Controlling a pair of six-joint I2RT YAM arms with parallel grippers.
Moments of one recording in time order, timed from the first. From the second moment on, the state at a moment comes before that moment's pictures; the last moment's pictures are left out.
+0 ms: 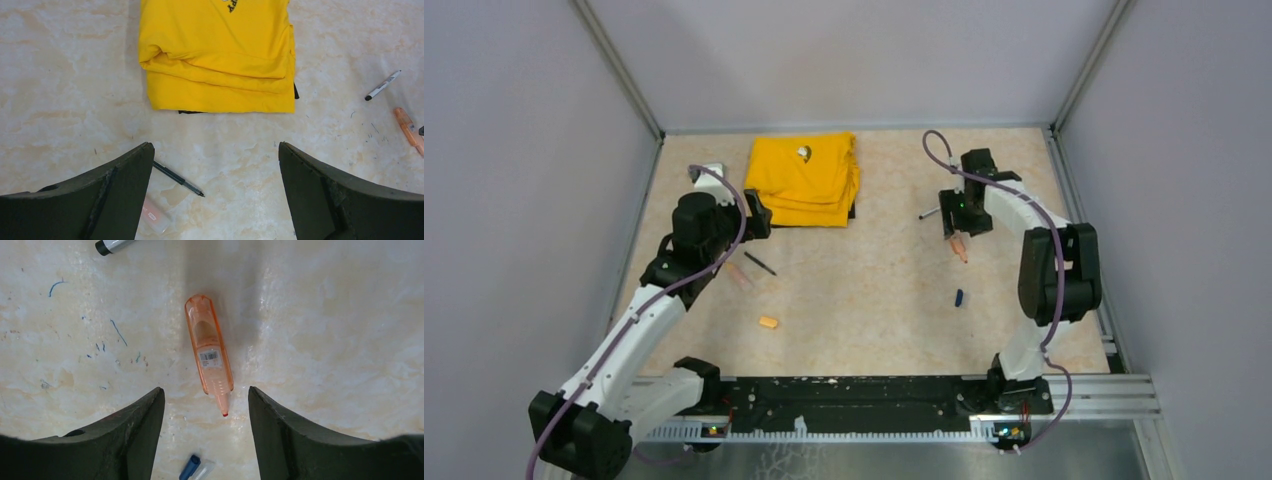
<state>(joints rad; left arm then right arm) -0.34 0.96 0.81 -0.21 -0.17 -0.28 0.14 1.74 1.24 -0.68 -0.03 0.03</state>
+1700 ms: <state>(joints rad) -0.24 0.94 0.74 -0.04 0.18 -0.33 0.37 1.42 1.10 -0.47 0.04 -0.02</state>
